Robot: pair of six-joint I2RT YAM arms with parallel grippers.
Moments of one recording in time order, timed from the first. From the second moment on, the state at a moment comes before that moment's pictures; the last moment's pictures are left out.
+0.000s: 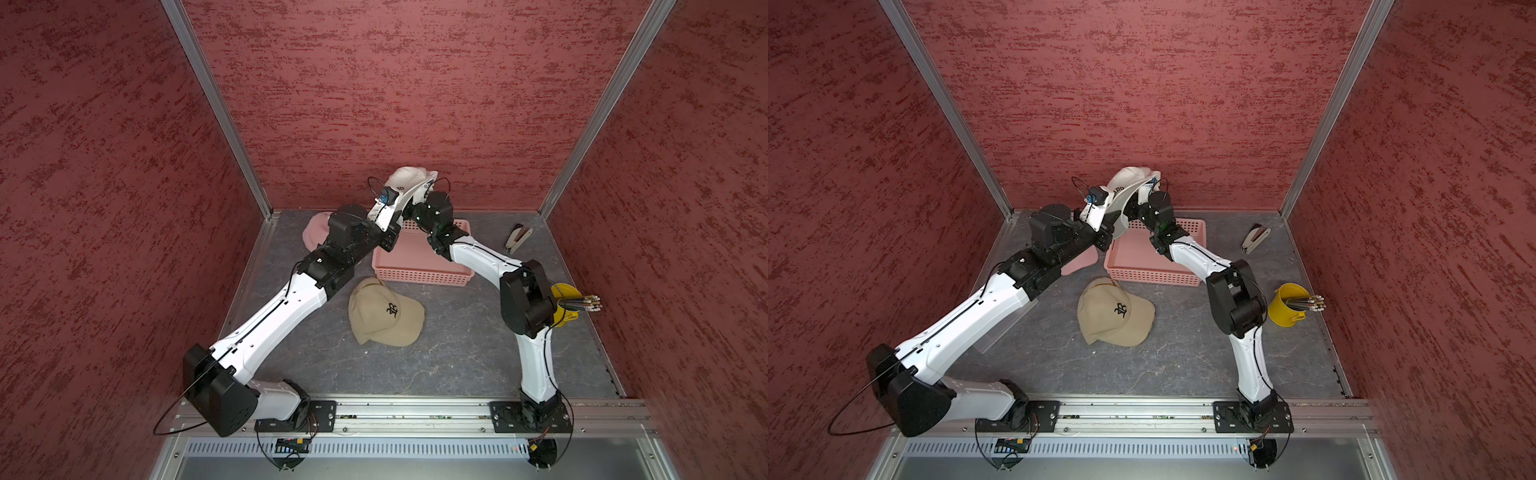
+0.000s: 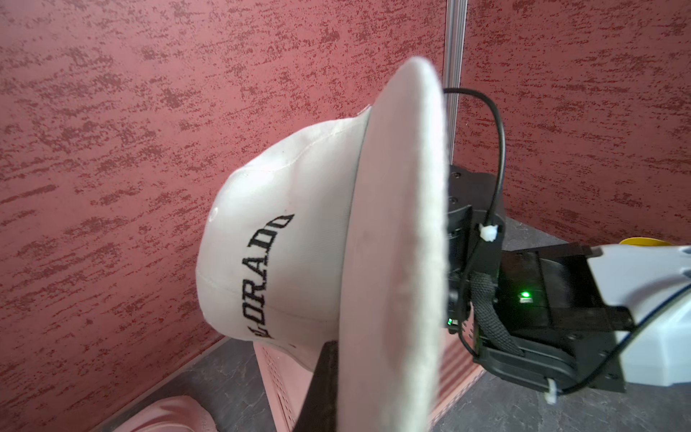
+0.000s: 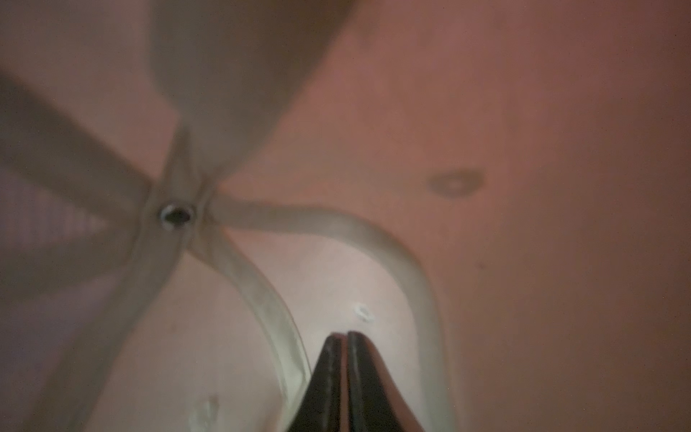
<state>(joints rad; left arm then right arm) -0.61 1.35 1.31 -0.11 0.00 0.15 0.50 2.14 1.76 0.44 -0.16 0.41</state>
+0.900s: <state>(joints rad) -0.43 1.32 1.34 -0.15 -0.05 0.04 0.51 1.92 1.55 0.17 -0.45 0.28</state>
